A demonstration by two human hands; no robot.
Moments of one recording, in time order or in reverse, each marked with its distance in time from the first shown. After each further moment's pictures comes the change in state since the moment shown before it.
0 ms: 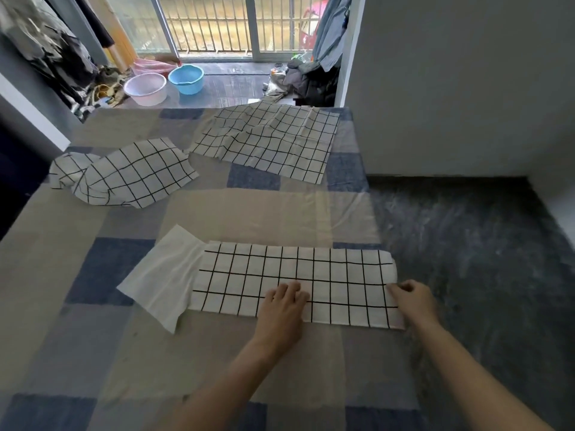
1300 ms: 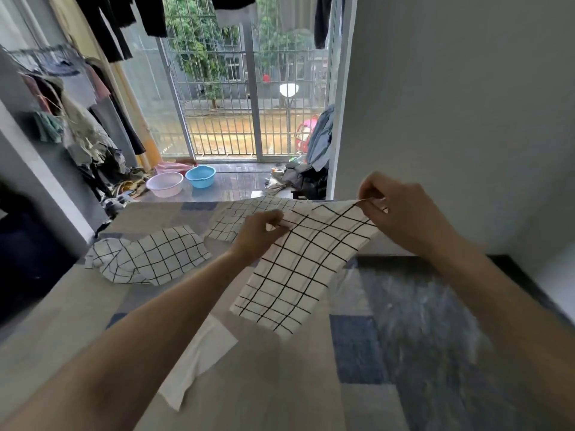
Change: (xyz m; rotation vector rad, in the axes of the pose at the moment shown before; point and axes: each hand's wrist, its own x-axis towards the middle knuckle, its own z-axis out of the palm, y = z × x) left_hand 0.102 -0.051 -0.276 -0.523 0.588 0.118; right_hand -0.118 -0.265 -0.170 -0.257 0.244 -1.196
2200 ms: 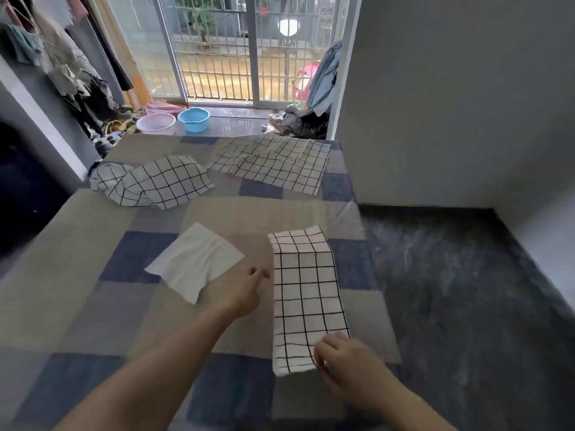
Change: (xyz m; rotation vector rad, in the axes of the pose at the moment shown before) left_hand -0.262 -0.069 0.060 0.499 -0.599 -0.371; right_hand -0.317 -0.062 0.154 -0.009 -0.644 -0.112
